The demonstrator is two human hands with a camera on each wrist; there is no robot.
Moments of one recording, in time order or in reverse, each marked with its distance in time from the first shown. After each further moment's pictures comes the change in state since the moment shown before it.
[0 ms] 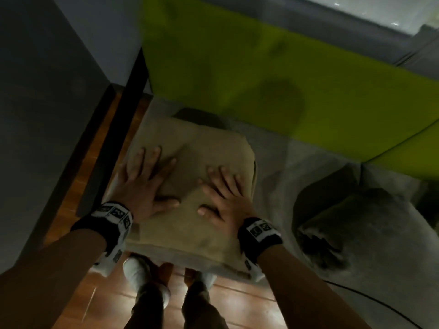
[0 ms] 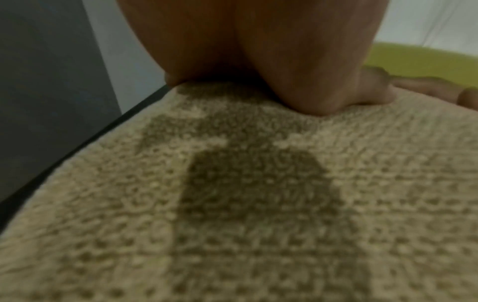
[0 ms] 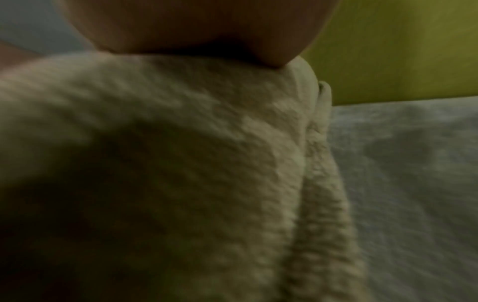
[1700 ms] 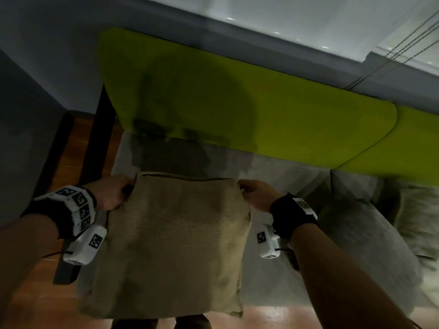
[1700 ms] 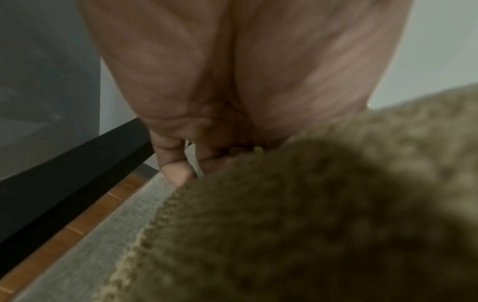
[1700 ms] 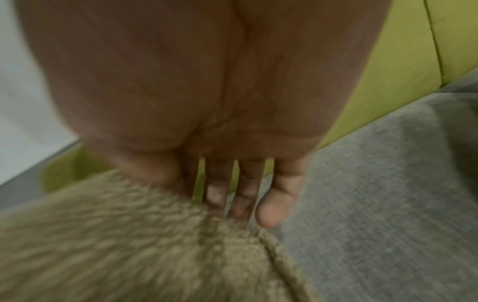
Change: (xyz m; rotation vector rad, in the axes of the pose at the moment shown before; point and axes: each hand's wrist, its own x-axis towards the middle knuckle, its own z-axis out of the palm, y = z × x) left_hand 0.117 -0.059 -0.113 -0.220 -0.441 0.023; right_hand 0.051 0.088 -0.128 0.590 -0.300 0.677
